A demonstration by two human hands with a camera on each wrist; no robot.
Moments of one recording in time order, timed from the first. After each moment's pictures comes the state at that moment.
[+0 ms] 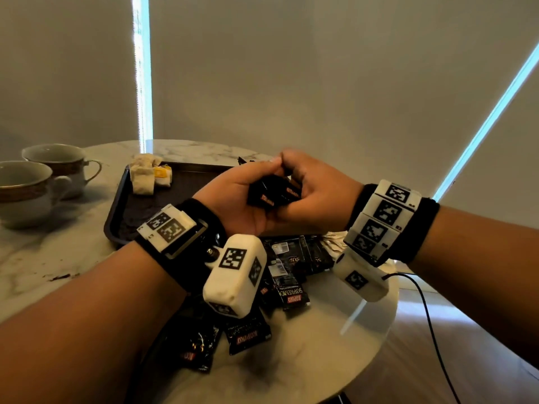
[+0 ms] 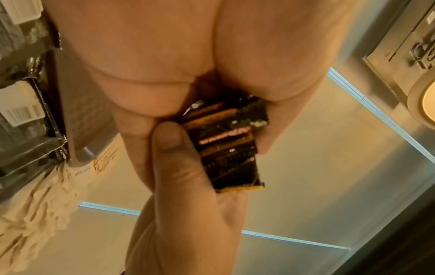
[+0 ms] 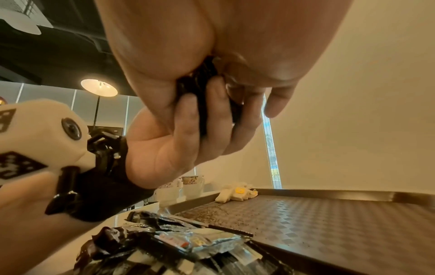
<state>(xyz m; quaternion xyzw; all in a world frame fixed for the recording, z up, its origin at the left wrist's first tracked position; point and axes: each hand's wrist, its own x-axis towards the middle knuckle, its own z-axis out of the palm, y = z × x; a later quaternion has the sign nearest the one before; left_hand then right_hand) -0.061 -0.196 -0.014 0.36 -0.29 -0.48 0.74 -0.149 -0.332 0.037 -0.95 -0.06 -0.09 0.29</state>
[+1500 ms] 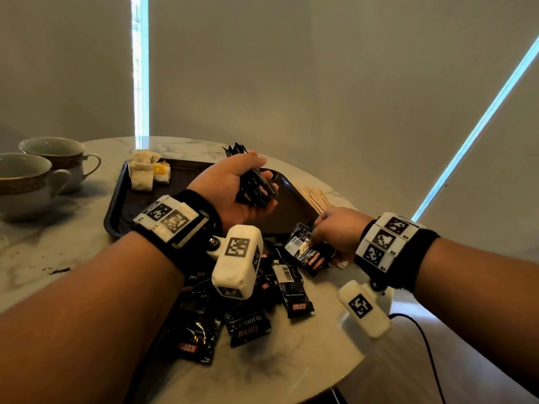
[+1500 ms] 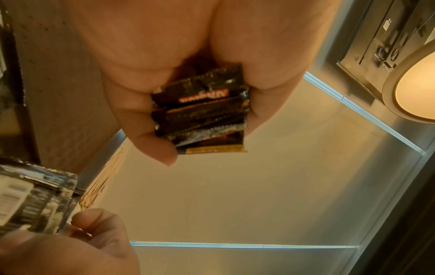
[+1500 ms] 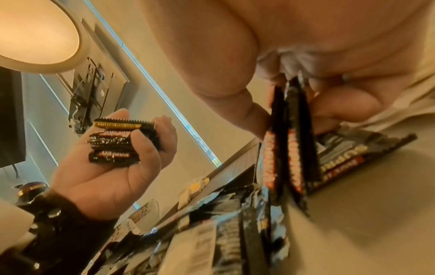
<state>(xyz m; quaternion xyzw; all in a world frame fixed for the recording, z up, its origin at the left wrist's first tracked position) -0.047 -0.193 -0.012 0.42 -0.16 -0.37 0.81 -0.161 -0.368 -0.008 -0.89 0.37 0.04 0.28</state>
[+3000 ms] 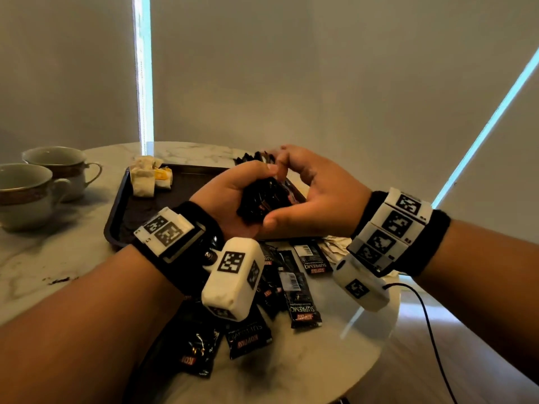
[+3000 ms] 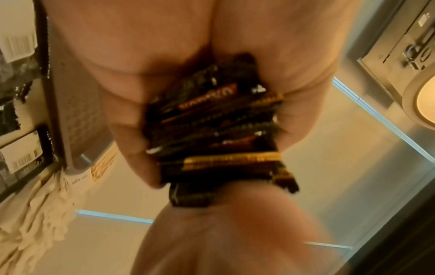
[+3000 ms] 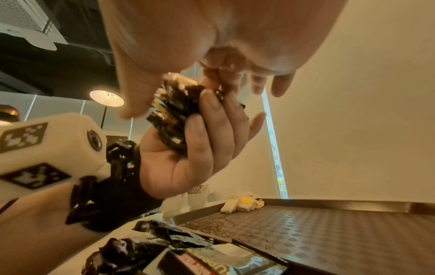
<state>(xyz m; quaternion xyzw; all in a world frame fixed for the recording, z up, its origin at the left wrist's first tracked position) -0.052 -0.191 -0.018 0.34 -0.30 -0.47 0.76 -0.156 -0.331 0.037 -0.94 -0.11 -0.15 0.30</state>
